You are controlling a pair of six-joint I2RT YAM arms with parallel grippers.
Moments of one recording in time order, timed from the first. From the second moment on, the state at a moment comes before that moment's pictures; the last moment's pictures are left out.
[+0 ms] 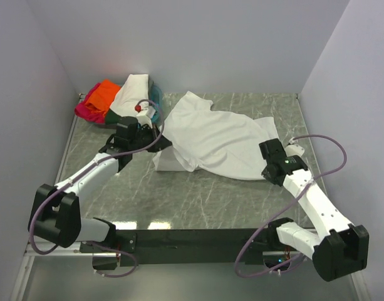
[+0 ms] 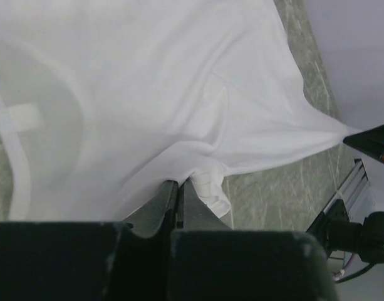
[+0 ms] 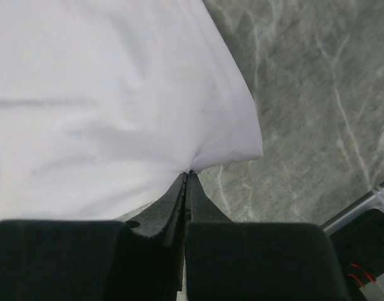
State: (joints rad) left arm -0.34 1.34 0.85 0.03 0.44 -0.48; right arm 0.26 1.05 0.79 -0.94 0.50 0.90
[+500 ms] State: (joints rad) left arm -0.46 1.26 0.78 -0.01 0.43 -0.49; right arm 0.26 0.99 0.83 -1.02 0.58 0.88
